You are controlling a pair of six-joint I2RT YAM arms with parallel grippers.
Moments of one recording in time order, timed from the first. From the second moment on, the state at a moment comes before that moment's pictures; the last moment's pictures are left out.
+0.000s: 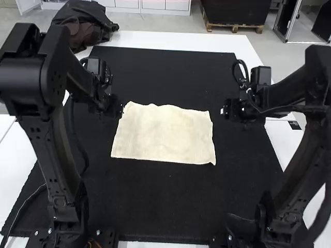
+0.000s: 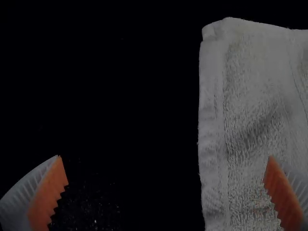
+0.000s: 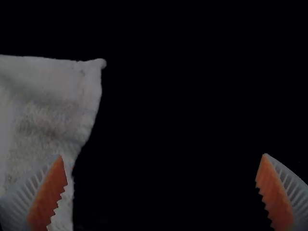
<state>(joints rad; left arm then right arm) 0.05 1.66 0.79 0.06 0.05 0.11 0.00 1.57 0.70 0.11 -0.17 -0.08</state>
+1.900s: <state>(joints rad) -0.01 1.98 0.99 0.09 0.10 0.12 0.15 1.94 0.91 0.17 -0.17 0.03</state>
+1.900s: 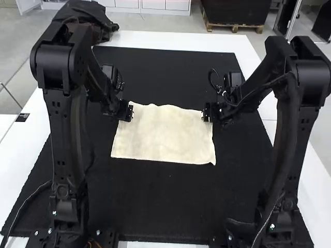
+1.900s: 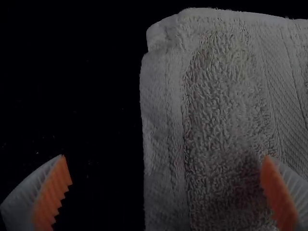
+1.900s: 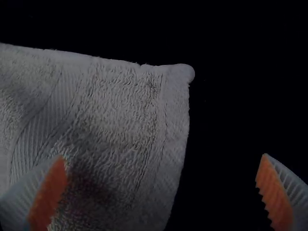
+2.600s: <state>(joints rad) -0.01 1.98 0.96 0.15 0.13 0.14 0.19 1.94 0.88 0.20 -0.19 0.04</state>
